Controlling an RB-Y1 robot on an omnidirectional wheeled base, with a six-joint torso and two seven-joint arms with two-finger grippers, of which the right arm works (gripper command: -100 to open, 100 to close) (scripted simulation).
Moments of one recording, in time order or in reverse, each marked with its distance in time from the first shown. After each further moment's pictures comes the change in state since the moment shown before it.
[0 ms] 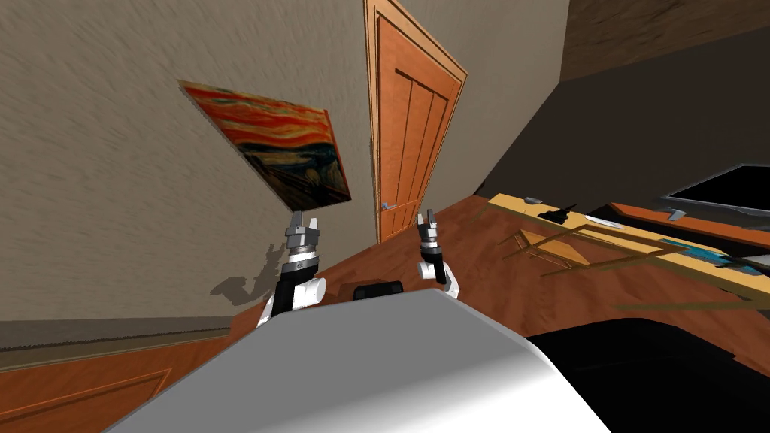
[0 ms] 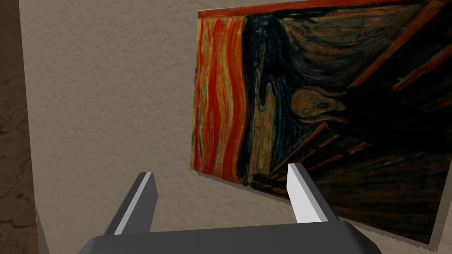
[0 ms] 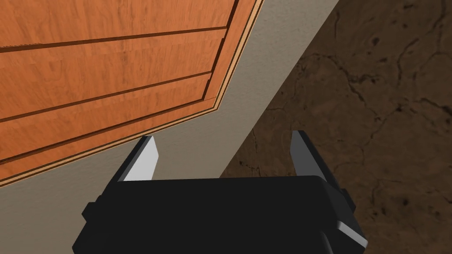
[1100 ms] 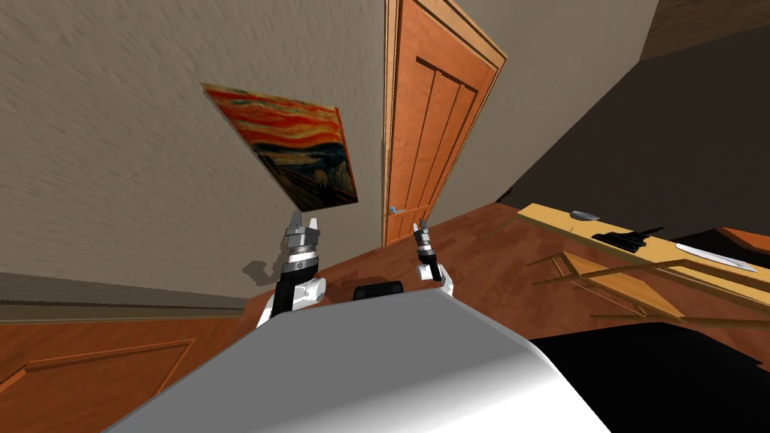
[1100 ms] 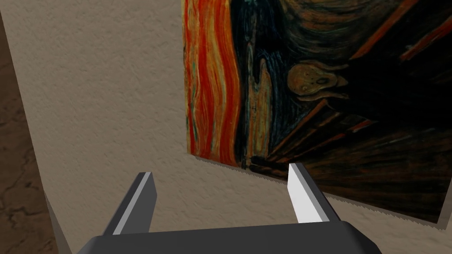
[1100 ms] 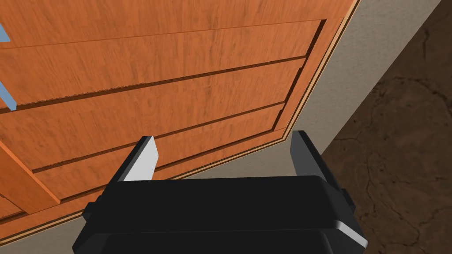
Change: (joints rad) arm -0.086 -0.061 -0.003 0.317 -0.028 -0.051 -0.043
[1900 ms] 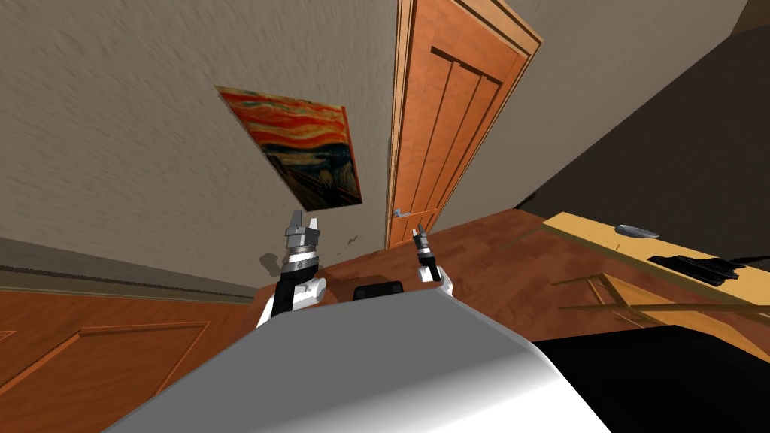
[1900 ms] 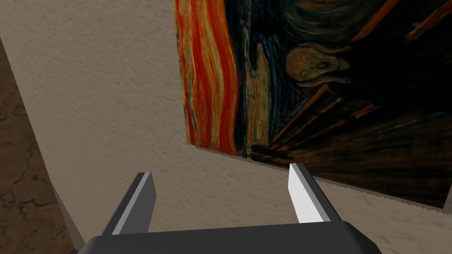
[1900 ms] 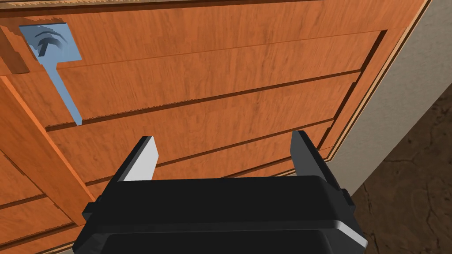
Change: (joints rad) arm -0.048 -0.036 0.000 0.196 -0.017 -0.031 -0.028
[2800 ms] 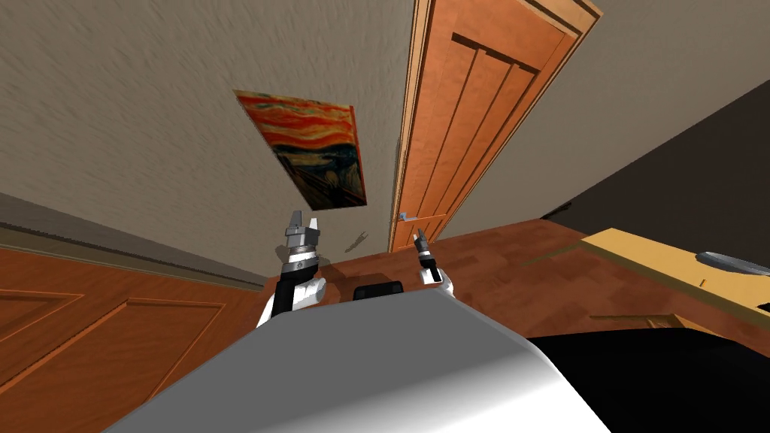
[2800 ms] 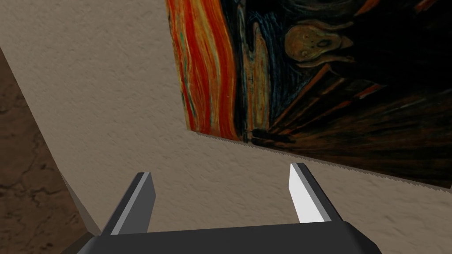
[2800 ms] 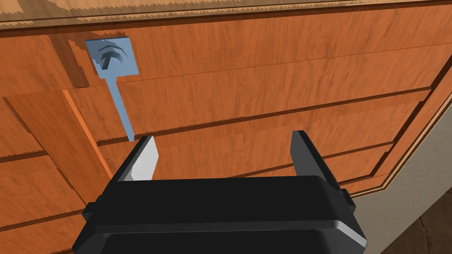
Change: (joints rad) arm -0.066 -0.042 -0.003 0.228 -0.021 -0.038 -0.032
